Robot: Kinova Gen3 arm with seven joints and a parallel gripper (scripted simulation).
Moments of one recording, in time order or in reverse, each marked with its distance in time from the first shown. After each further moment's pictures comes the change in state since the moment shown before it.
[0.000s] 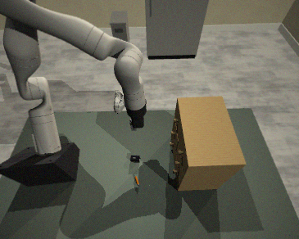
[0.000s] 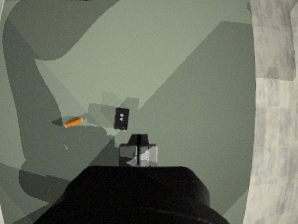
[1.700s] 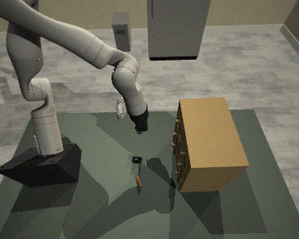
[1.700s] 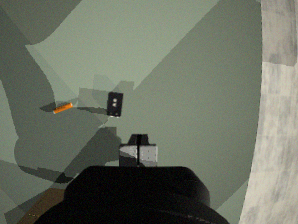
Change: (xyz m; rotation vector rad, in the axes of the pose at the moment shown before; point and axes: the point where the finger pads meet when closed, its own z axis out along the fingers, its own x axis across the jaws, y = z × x) arm 0.007 0.010 0.032 -0.096 0.015 -0.013
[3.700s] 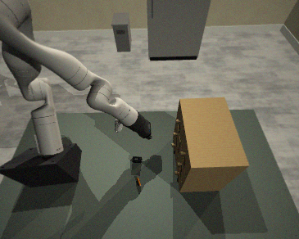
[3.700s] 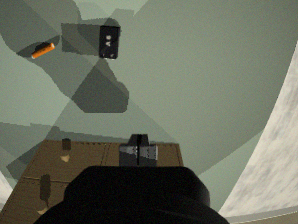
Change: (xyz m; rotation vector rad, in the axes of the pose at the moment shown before) arm -0.003 0.034 0.055 -0.439 -0.009 -0.001
